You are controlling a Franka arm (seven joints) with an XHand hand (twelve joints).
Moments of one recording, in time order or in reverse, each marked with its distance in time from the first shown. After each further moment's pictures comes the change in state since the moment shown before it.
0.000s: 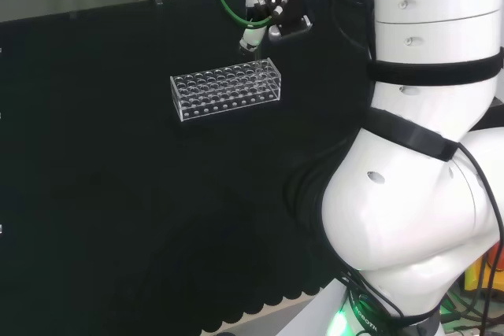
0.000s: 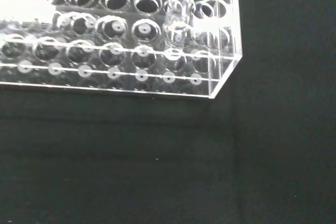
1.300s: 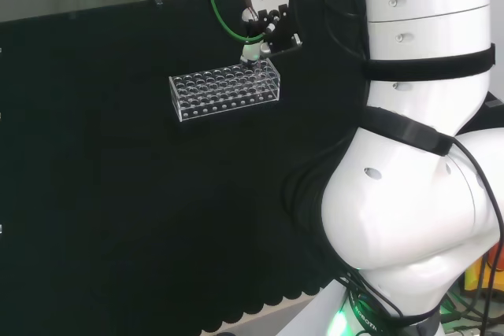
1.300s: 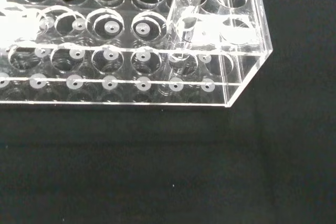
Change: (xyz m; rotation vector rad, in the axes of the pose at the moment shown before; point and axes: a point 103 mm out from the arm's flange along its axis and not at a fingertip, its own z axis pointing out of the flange) arm 0.015 0.031 0.026 -0.046 0.033 0.060
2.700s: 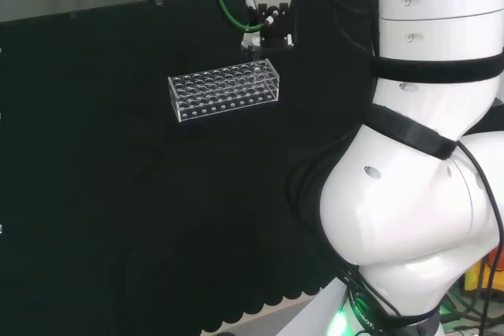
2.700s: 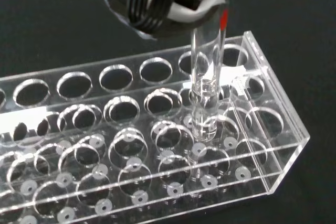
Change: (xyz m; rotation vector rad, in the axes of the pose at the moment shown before) arm 0.001 0.018 -0.022 -0.172 0.207 0.125
